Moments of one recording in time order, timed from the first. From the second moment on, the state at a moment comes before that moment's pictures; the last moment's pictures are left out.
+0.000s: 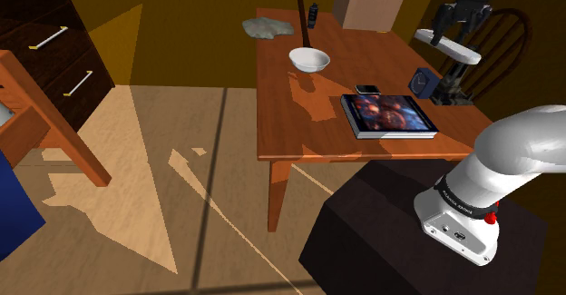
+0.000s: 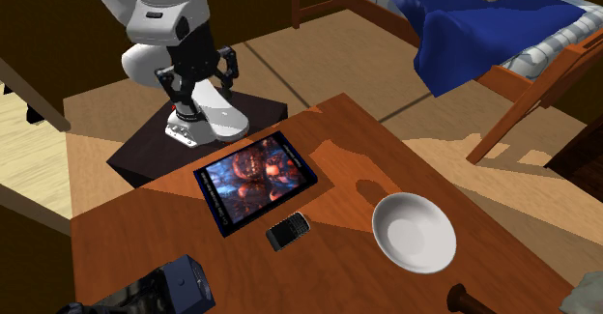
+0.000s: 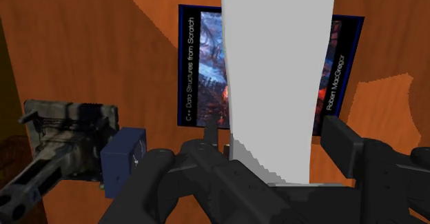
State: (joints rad) arm -0.32 -0.76 -0.19 -2.45 -0.15 1.70 0.12
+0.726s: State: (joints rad) arm -0.43 -0.79 -0.43 -2.41 -0.32 1.68 -0.15
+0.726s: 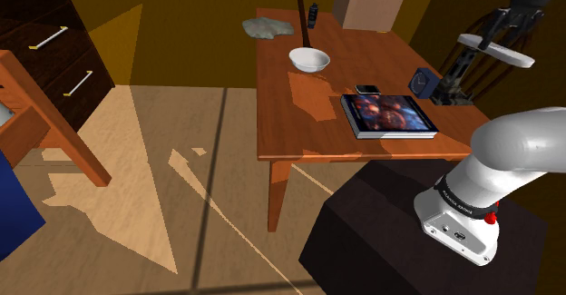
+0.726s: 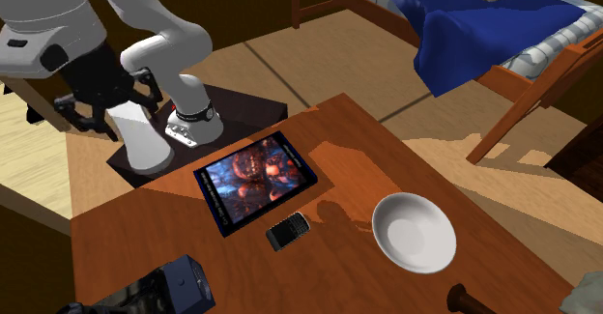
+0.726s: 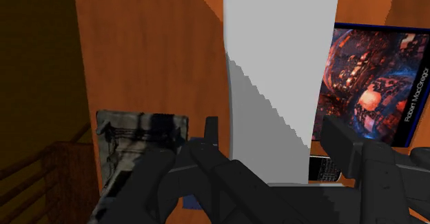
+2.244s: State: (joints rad) arm -0.48 -0.74 -0.65 -2.54 -0.46 1.89 -0.29
